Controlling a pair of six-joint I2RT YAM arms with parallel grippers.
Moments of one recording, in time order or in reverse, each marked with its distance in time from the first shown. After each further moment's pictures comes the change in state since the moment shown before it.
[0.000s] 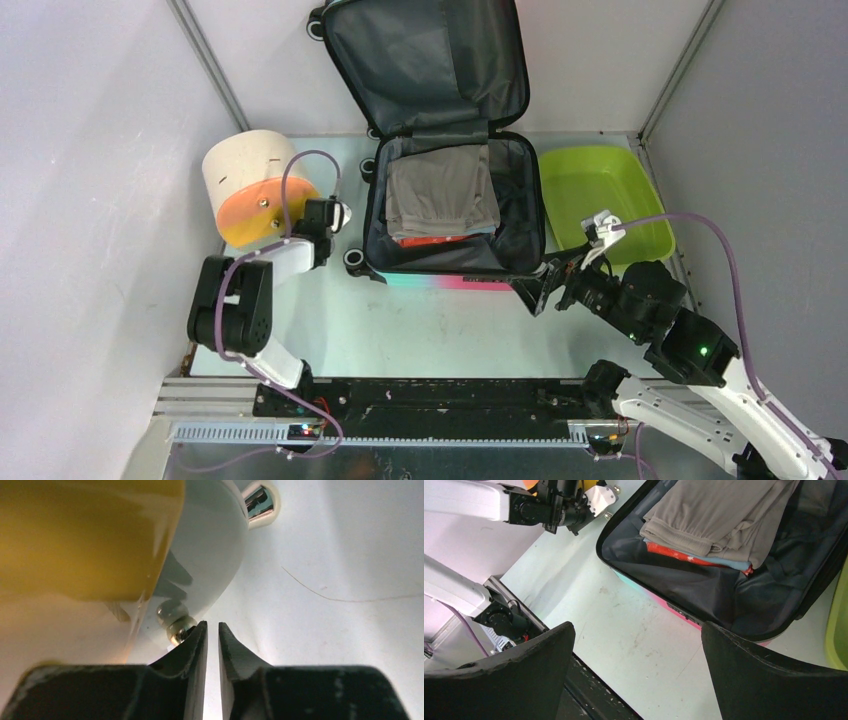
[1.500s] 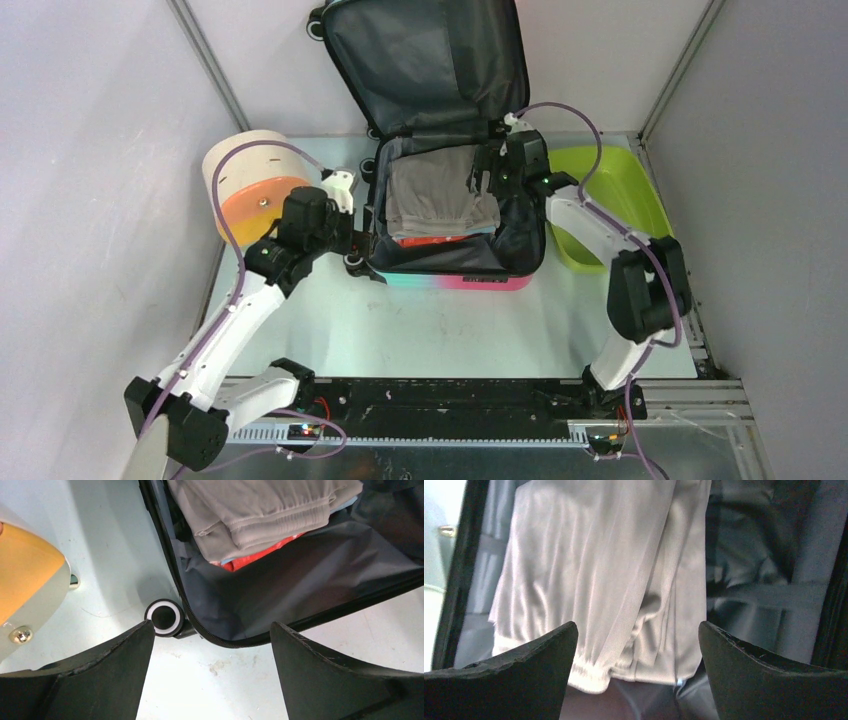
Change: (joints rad) left arm -0.267 -0.591 0.209 -0.496 0.595 -0.774; right arm -0.432 1.141 0.406 0.351 -0.113 0.058
